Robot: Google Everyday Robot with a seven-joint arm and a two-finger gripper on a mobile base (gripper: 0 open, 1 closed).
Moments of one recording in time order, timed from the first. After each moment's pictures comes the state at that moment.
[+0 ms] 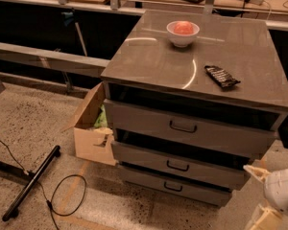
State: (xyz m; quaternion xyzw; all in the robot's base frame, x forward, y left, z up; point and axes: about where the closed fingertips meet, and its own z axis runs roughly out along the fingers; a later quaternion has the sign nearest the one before) arm 0.365 -0.278 0.657 -0.54 0.79 0.14 0.24
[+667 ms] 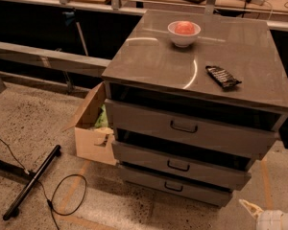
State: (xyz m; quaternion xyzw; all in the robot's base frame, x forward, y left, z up) arm 0.321 -0.280 0.539 -0.48 0.82 0.20 0.26
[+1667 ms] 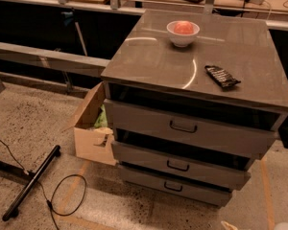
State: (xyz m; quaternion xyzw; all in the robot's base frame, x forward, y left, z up) arm 0.311 -0.253 0.380 -0.40 0.85 0.25 0.24
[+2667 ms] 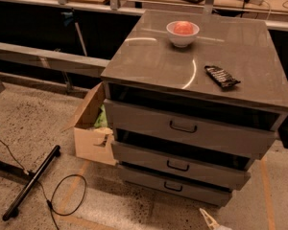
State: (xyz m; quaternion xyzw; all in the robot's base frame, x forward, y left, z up) arm 0.359 -0.198 0.335 -0.48 0.75 0.24 0.40
